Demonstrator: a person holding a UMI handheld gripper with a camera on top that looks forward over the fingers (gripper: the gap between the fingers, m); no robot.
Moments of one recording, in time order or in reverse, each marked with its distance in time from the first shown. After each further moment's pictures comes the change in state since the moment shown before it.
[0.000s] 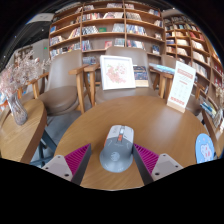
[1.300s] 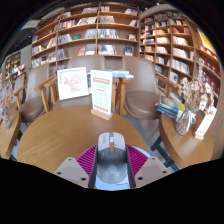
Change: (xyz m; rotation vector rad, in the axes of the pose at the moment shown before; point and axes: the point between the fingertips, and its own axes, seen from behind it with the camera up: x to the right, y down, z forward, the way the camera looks) arm 0.324 -0.028 -0.094 0.021 0.150 0.051
